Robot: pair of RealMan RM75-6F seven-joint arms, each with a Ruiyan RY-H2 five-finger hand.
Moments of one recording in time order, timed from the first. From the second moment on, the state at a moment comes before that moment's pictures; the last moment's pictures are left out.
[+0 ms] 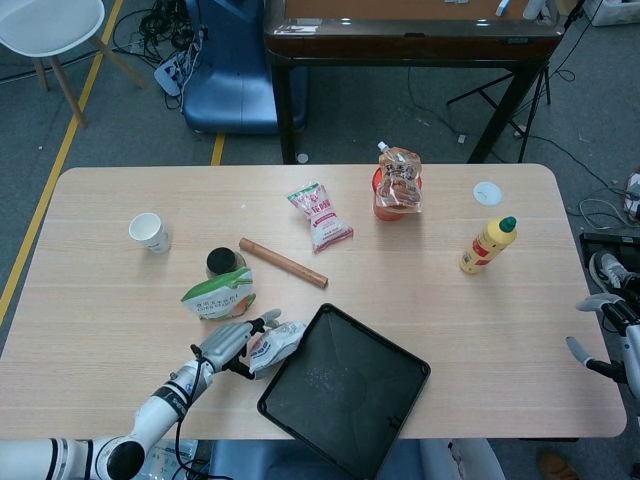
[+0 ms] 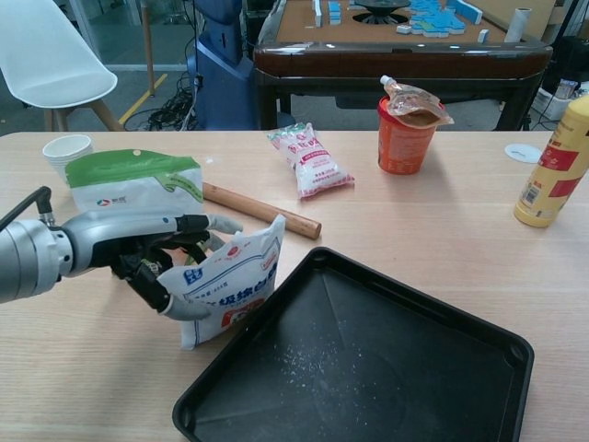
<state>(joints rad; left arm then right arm) -0.71 -1.45 -0.12 -1.81 0.90 0.82 0.13 0.01 -1.04 0.10 -1.59 -1.52 1.60 0.13</state>
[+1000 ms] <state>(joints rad) -0.74 -1.19 -0.21 -2.00 0.99 0.74 -0.06 0.02 -1.05 0.10 -1.59 -1.53 1.60 0.13</state>
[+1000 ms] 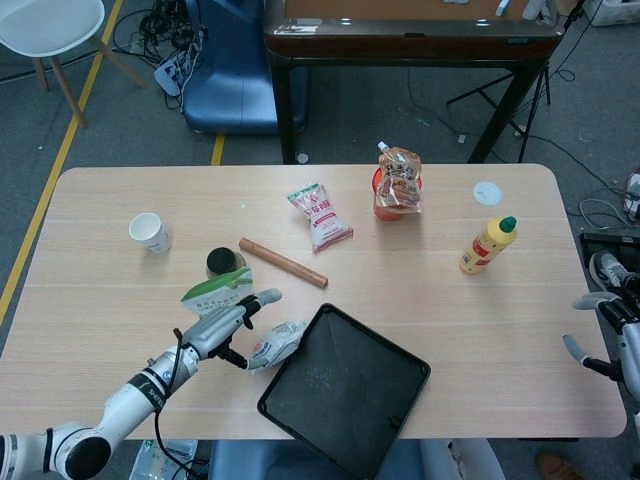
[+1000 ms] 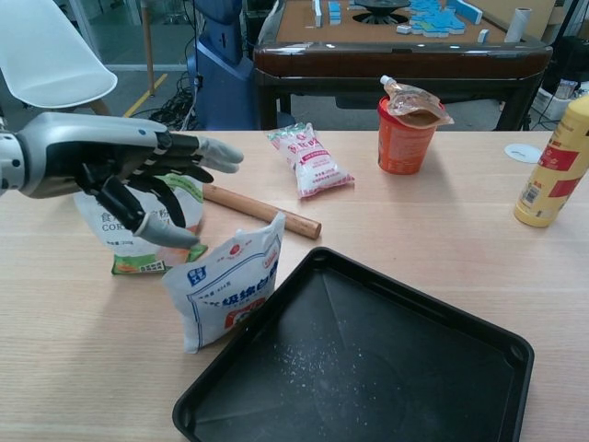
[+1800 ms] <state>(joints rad) -0.54 -1.05 -0.21 -1.97 1.13 1.19 0.02 0.04 -1.02 0.10 -1.62 -1.54 1.57 0.09</state>
